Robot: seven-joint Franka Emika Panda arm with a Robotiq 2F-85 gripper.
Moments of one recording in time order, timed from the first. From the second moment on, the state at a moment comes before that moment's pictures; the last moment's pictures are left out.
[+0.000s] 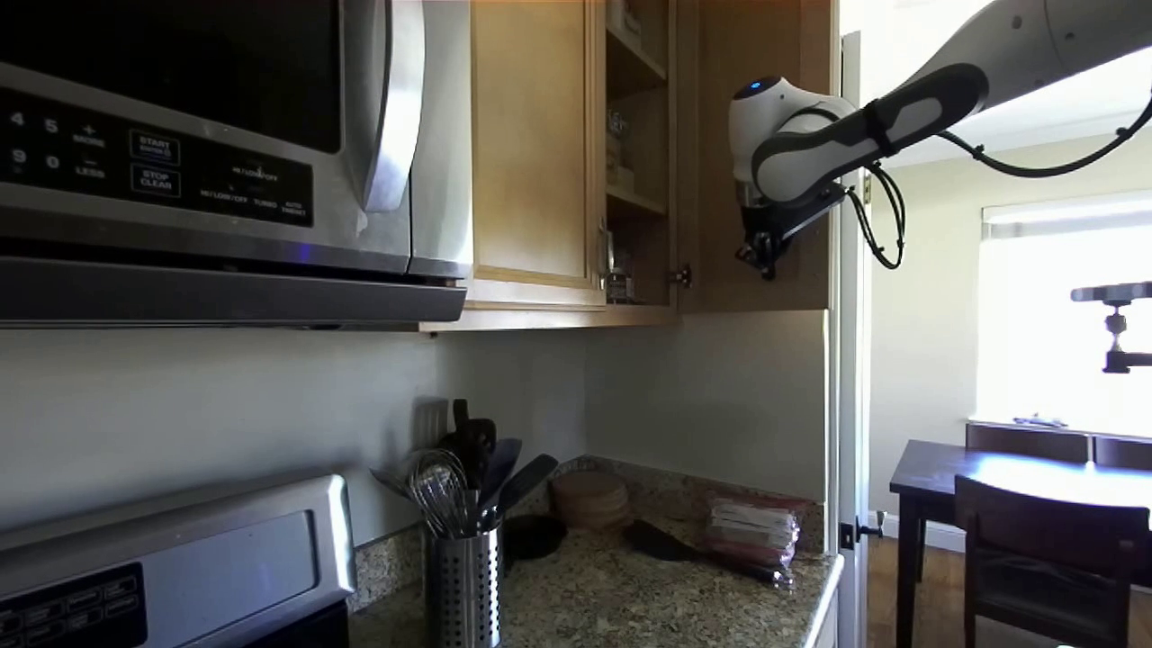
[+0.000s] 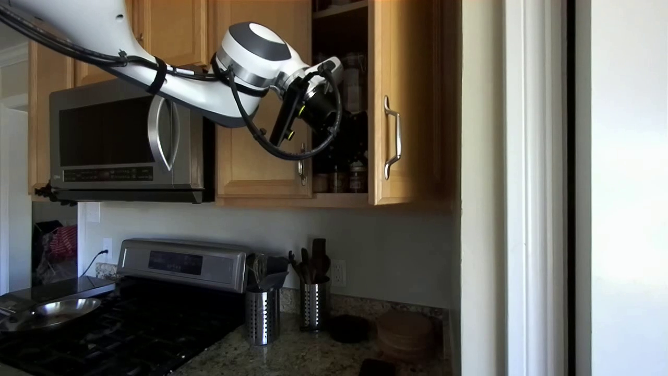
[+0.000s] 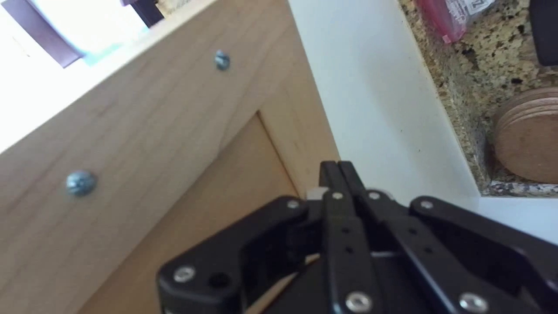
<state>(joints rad) -0.21 -0.17 -0.10 -1.83 -0.70 2.05 0.35</state>
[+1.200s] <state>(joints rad) -0.11 -0.17 -0.06 -1.88 -0.22 2.03 0.20</state>
